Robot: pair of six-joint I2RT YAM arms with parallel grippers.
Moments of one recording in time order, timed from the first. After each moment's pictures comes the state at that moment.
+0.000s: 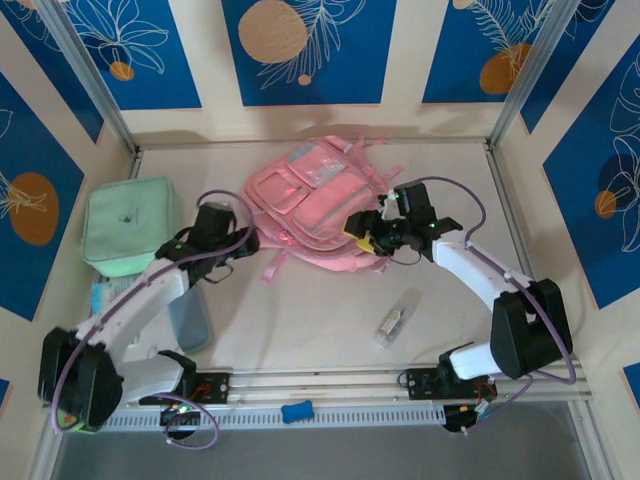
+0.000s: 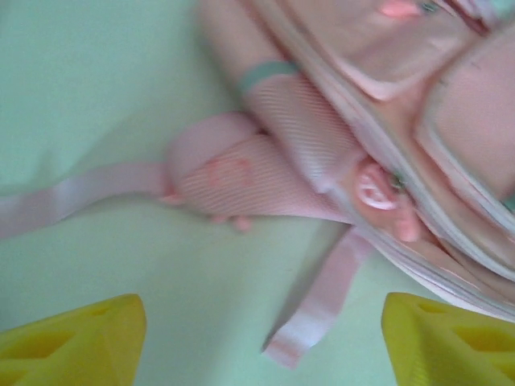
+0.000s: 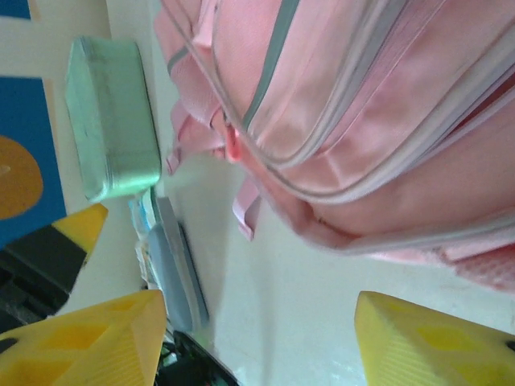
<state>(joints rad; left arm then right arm) -0.40 1.13 0.81 -0.53 -0.14 -0.58 0.38 1.39 0.93 -0.37 -0.60 0.82</state>
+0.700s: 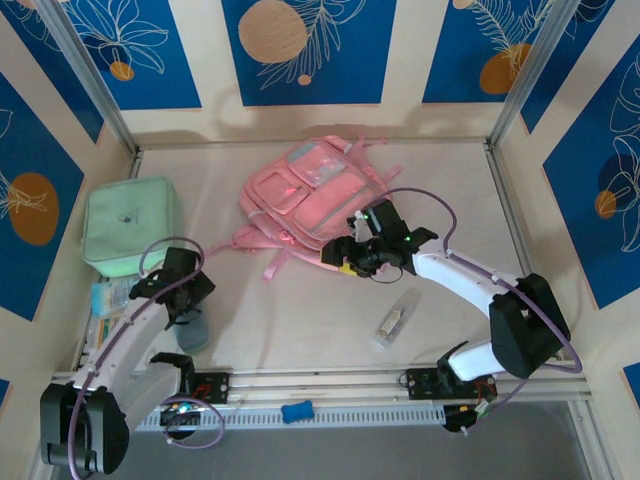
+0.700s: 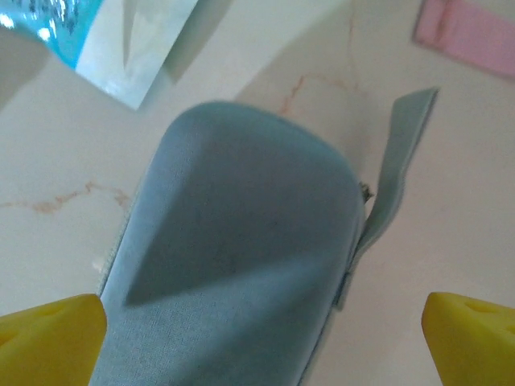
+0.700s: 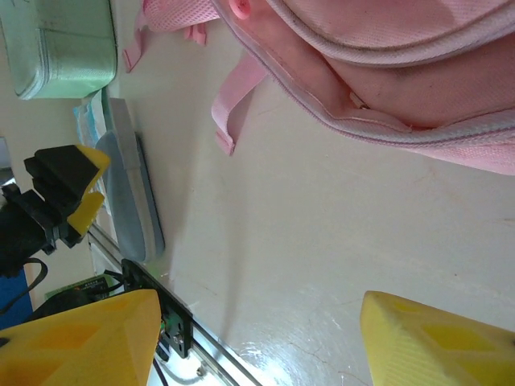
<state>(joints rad) -0.15 0.93 0.53 -0.81 -0.25 -0.91 0.57 1.41 0.90 -0.40 -0.54 0.77</state>
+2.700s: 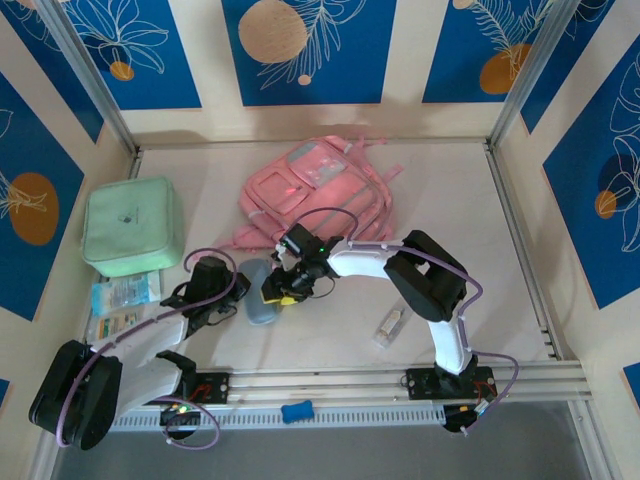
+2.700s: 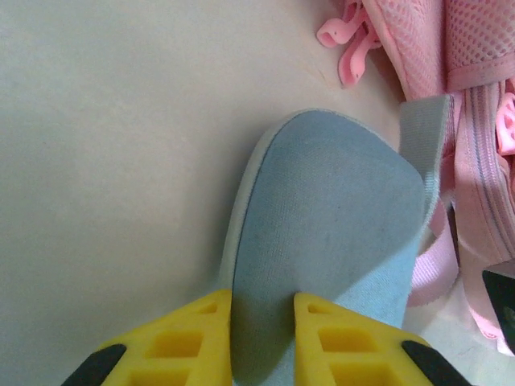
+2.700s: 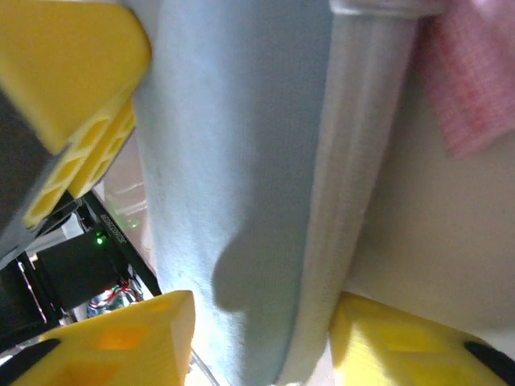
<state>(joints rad) -0.41 1.06 0.29 -0.04 0.07 -1.10 0.90 2.00 1.24 -0.30 -0.66 0.76</state>
